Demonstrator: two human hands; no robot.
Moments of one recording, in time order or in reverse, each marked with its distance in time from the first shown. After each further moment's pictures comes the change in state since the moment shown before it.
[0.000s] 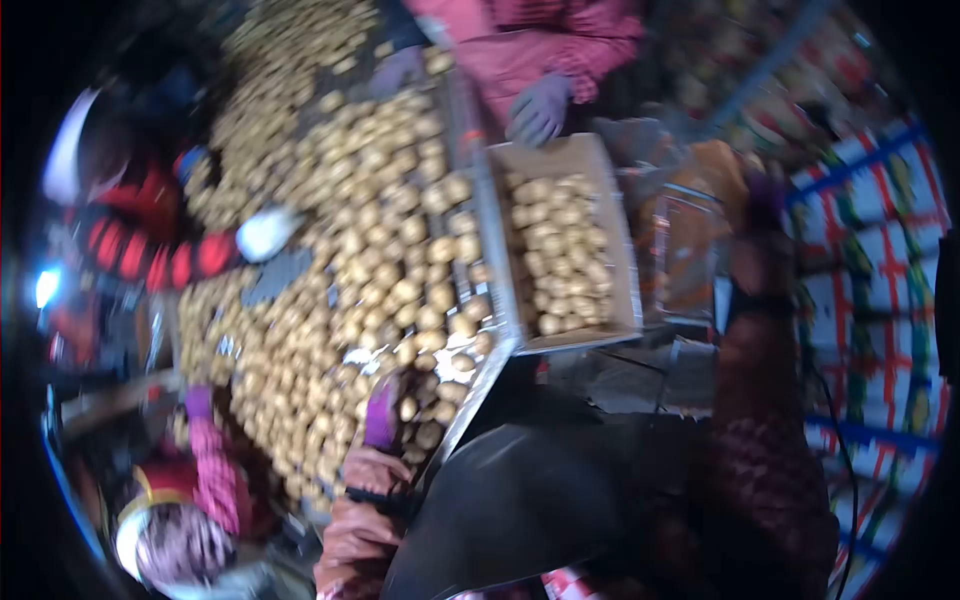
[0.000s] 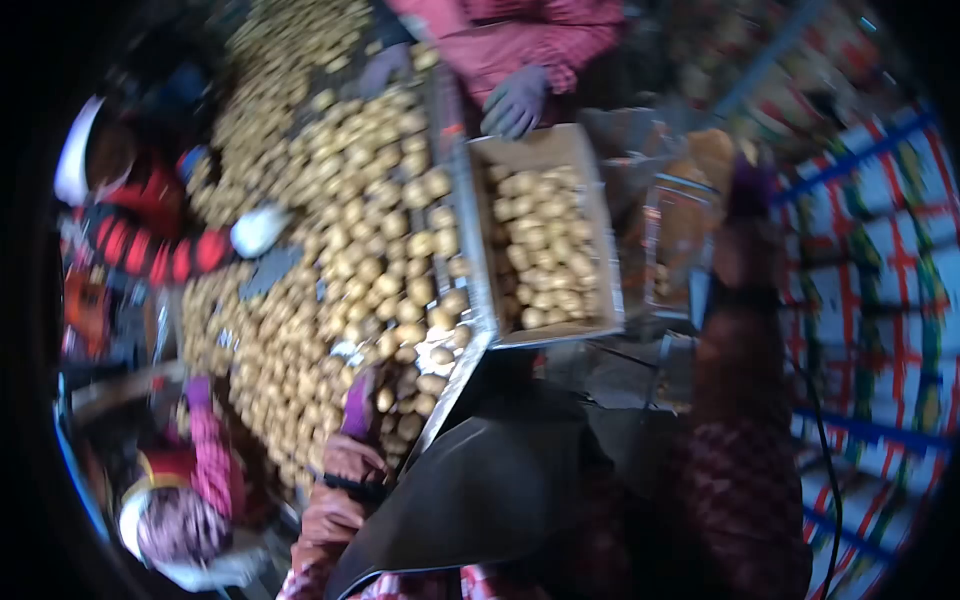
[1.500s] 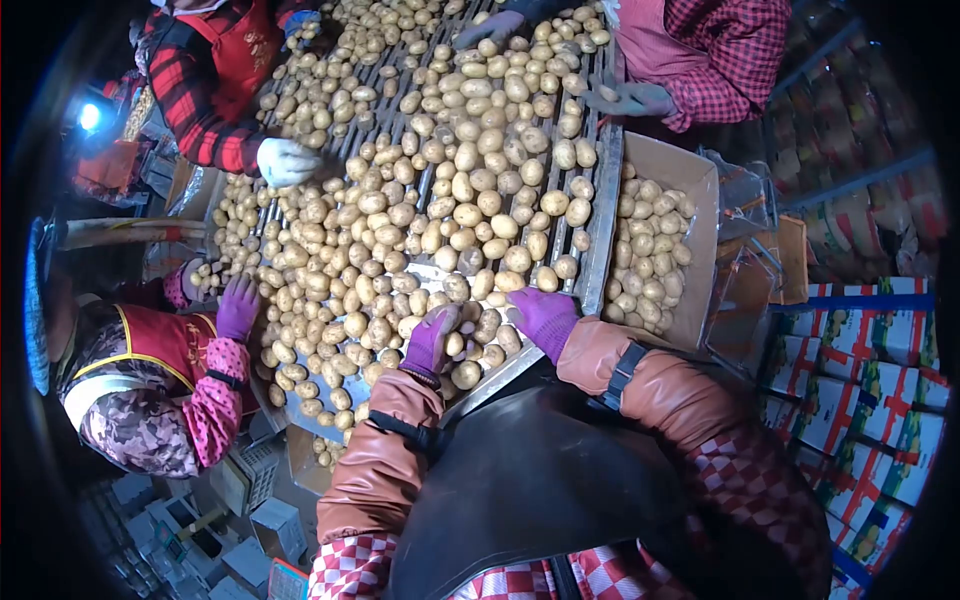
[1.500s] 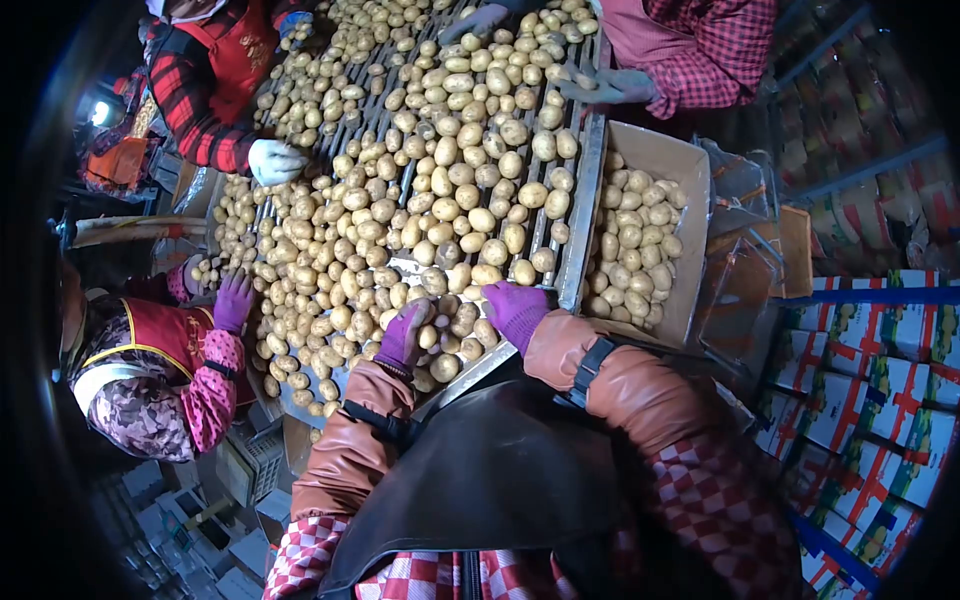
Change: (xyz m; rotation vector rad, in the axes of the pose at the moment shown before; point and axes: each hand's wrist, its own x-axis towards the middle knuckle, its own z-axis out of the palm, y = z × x) left_hand 0.021 -0.045 -0.059 -0.298 0.022 0.069; right_hand -0.312 -0.175 0.254 -0.158 -1.037 -0.719
